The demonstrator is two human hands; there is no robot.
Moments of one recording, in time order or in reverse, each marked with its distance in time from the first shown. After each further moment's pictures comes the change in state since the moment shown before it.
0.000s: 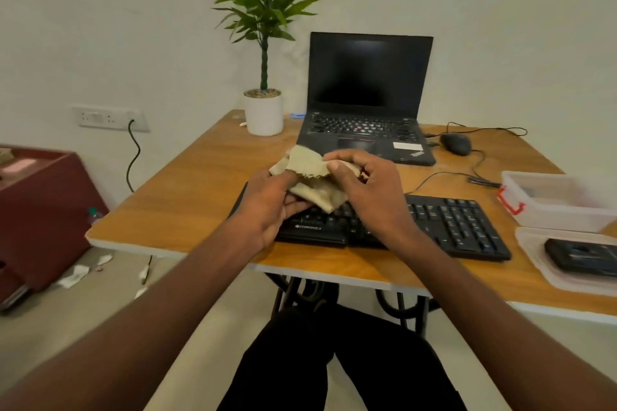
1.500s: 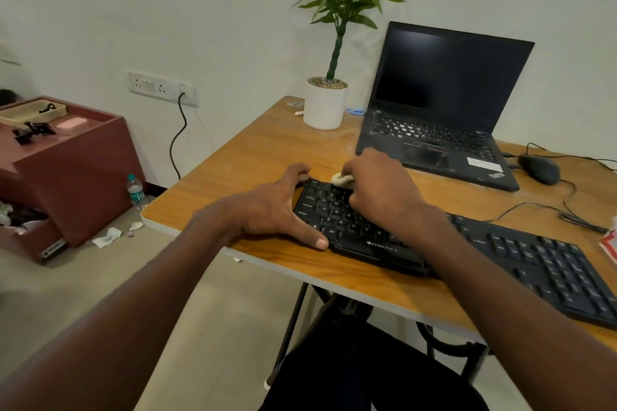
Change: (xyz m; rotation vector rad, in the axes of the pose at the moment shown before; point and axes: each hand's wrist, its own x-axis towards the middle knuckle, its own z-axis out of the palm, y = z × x) left_hand 0.042 0.024 -0.139 1.105 -0.407 0.035; right_hand 0.064 -0.001 0.104 -0.873 -0.431 -0.112
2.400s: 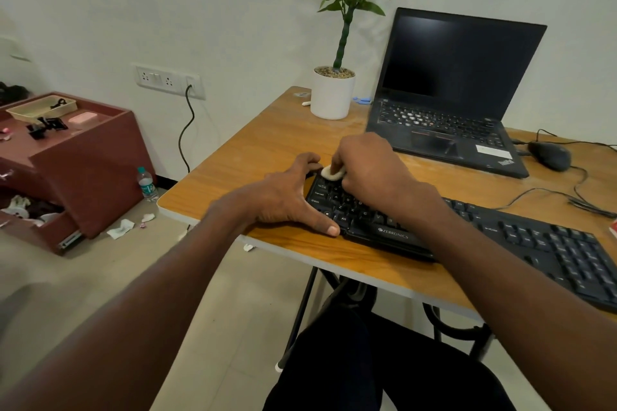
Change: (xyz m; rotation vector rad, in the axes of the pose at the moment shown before) left_hand -0.008 0.007 0.003 -0.016 0.058 -0.006; right_hand 0.010 -0.026 -0.004 0.017 -0.049 -0.131
